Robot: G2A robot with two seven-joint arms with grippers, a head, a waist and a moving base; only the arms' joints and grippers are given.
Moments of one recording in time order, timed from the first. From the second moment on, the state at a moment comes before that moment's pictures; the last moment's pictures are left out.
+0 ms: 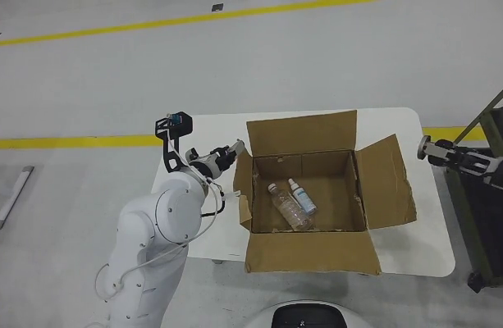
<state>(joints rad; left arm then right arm) 0.86 -1.26 -1.22 -2.04 1.09 0.60 -1.22 -1.23 -1.08 1.95 -1.76 -0.09 -0.15 1.20</state>
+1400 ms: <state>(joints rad) 0.86 -1.26 -1.22 -2.04 1.09 0.60 -1.22 -0.88 -1.18 1.07 -1.45 -0.77 0.11 0.87</state>
